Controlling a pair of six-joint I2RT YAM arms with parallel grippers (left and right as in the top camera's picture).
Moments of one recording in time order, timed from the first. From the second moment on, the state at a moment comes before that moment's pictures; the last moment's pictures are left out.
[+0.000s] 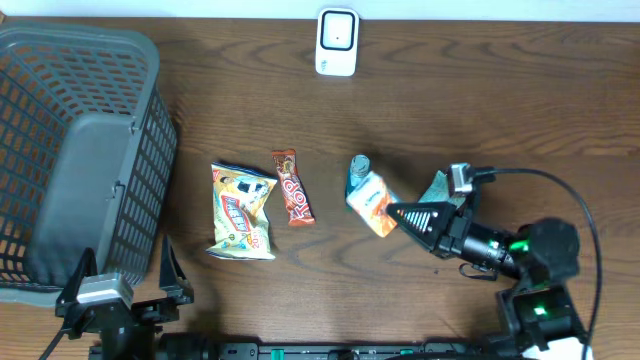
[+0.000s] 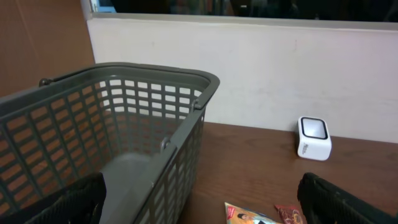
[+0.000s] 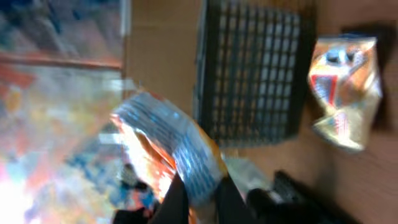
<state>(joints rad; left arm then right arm) 0.02 0.00 0.72 -0.75 -0.11 -0.05 0.20 0.68 0.51 0.10 -0.97 1.41</state>
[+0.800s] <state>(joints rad) 0.02 0.00 0.72 -0.75 -0.11 -0.05 0.30 1.14 0.69 0.43 -0.27 0.71</state>
